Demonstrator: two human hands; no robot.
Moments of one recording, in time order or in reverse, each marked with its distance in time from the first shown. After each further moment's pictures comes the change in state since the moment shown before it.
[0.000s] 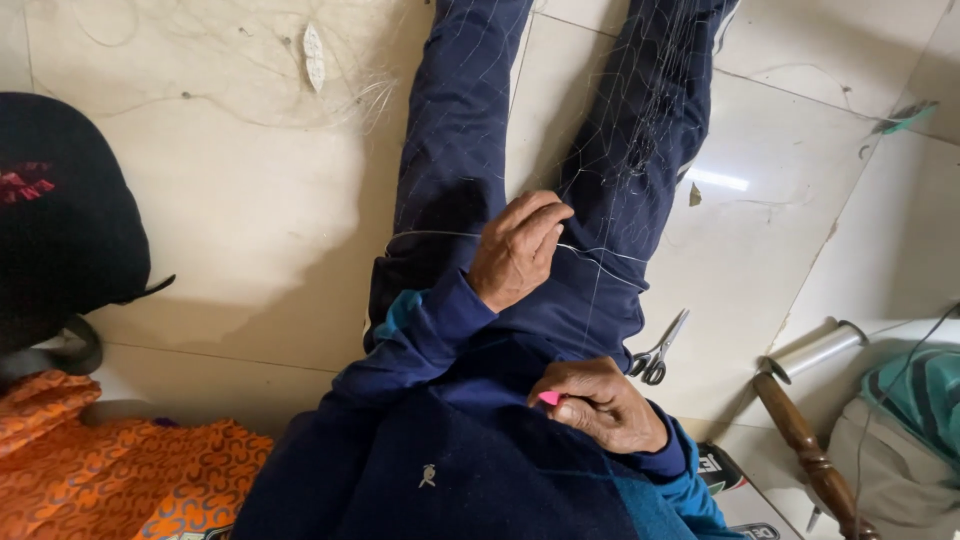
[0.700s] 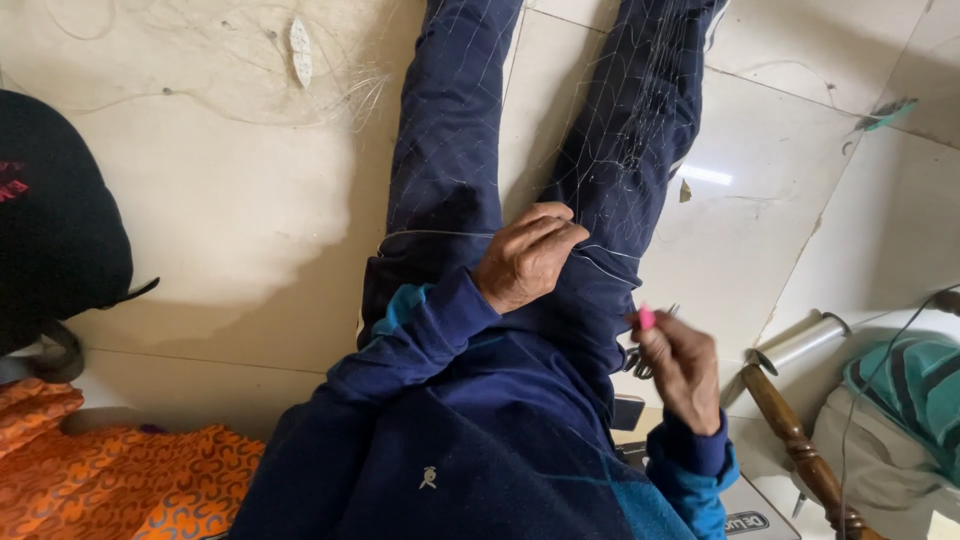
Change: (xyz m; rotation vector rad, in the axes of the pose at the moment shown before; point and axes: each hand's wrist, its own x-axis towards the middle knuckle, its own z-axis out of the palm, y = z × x) left_hand -0.008 -0.019 0.026 0.052 0.057 0.301; right_hand -0.054 0.040 -0.041 -0.317 0.661 0.271
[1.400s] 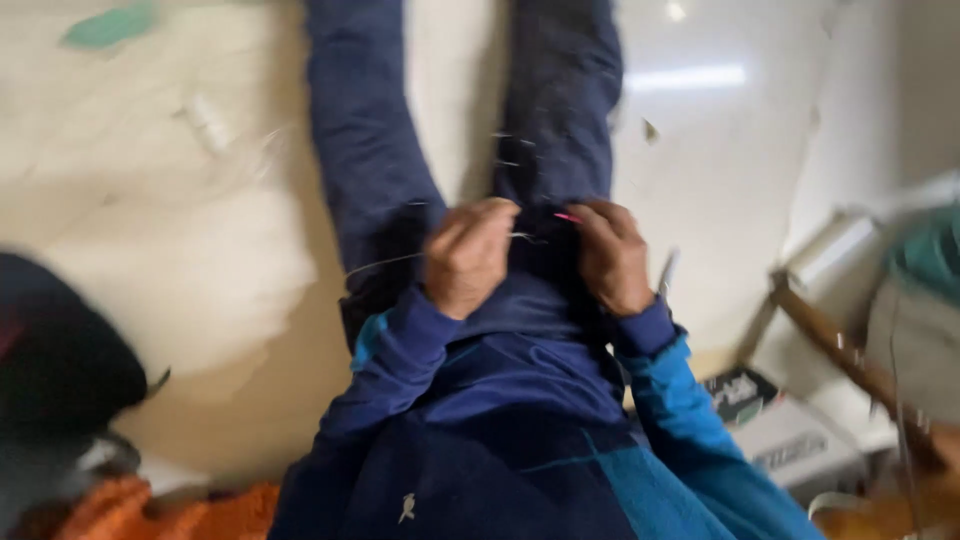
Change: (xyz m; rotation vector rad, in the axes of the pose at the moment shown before) left_hand 0.015 -0.002 -0.003 0.060 -0.075 -0.080; right_hand 0.076 0.047 0.030 -0.467 0.450 -0.398
